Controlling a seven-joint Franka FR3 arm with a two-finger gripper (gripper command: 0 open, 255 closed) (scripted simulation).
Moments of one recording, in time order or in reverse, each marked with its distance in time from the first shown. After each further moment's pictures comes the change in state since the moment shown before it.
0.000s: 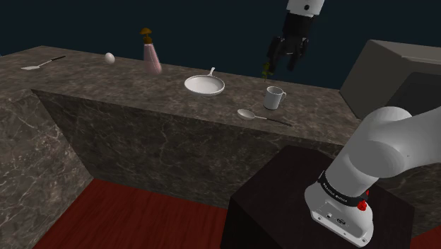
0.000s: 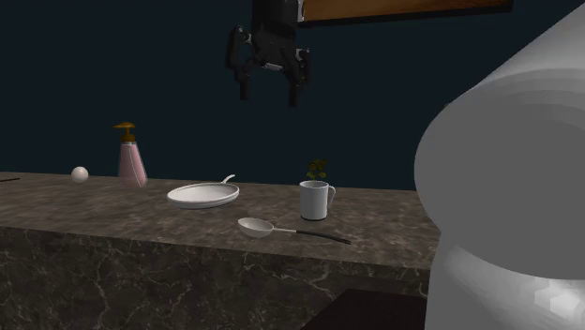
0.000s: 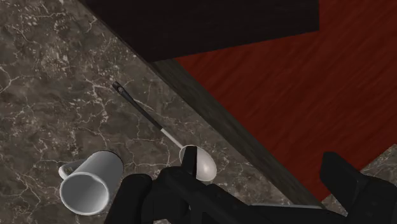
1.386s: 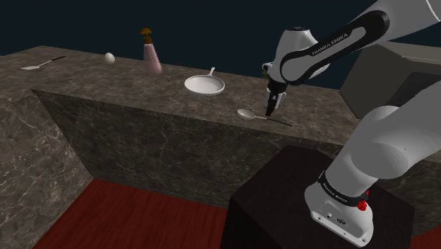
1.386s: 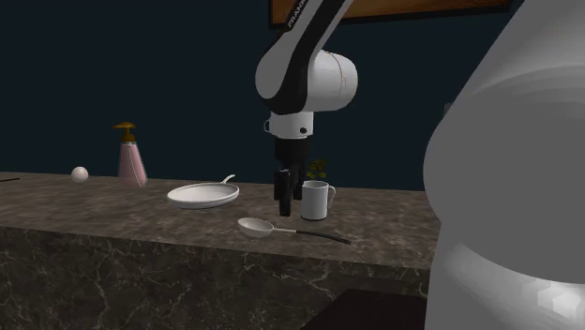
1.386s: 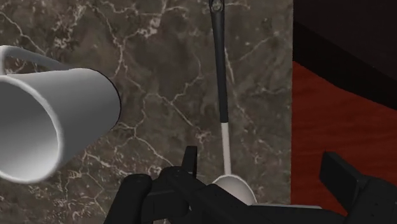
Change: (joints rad) arm 0.056 0.362 -0.286 -0.332 -0.315 0.761 -0.709
